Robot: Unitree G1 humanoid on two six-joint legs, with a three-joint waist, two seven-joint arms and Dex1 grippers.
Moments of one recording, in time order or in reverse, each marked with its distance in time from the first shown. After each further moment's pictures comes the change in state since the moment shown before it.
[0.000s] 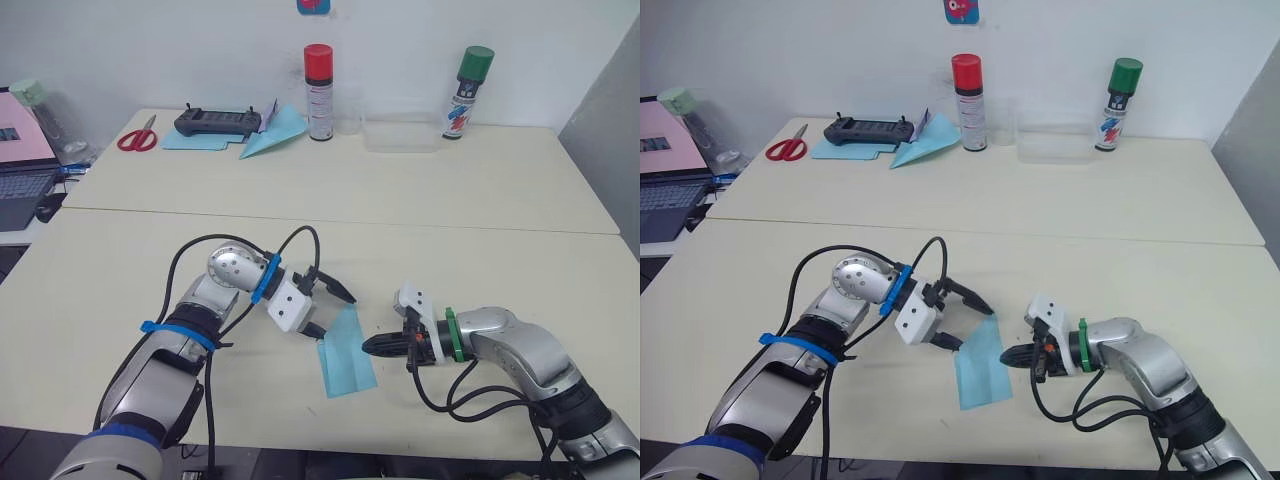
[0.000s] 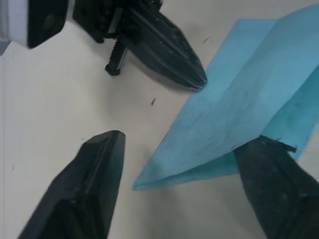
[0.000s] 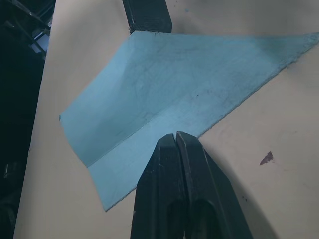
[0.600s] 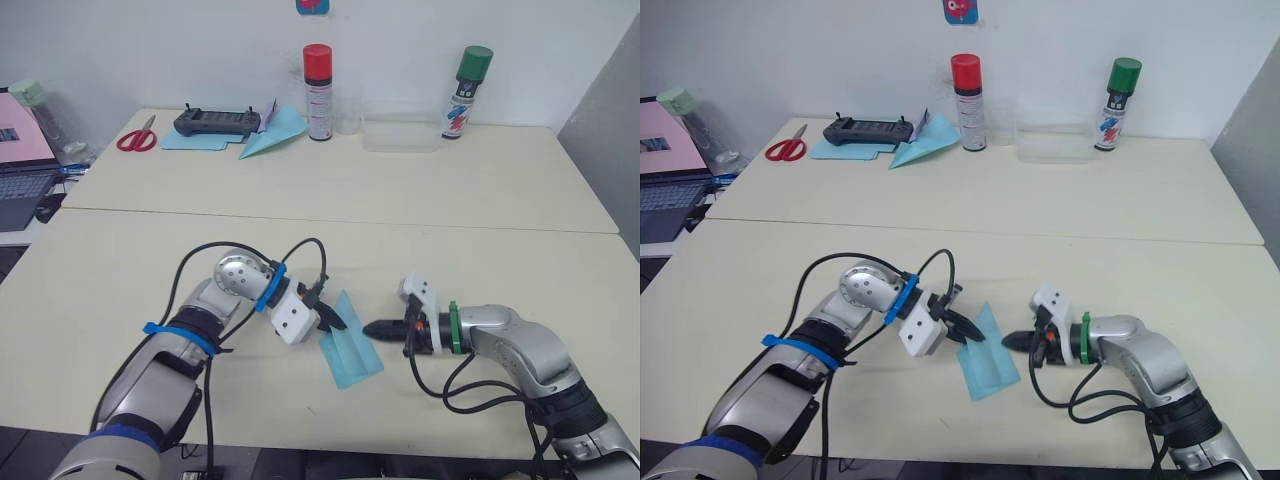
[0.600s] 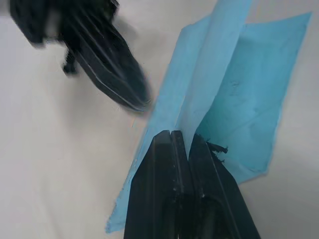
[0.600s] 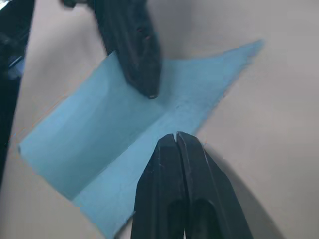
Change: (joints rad) left arm 0.013 0.104 -0.016 -0.089 0.080 0.147 0.103; right arm 0.003 0.083 -0.158 -0.008 0.022 0.016 -0.151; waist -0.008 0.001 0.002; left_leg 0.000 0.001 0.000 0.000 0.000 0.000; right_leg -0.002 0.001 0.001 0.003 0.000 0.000
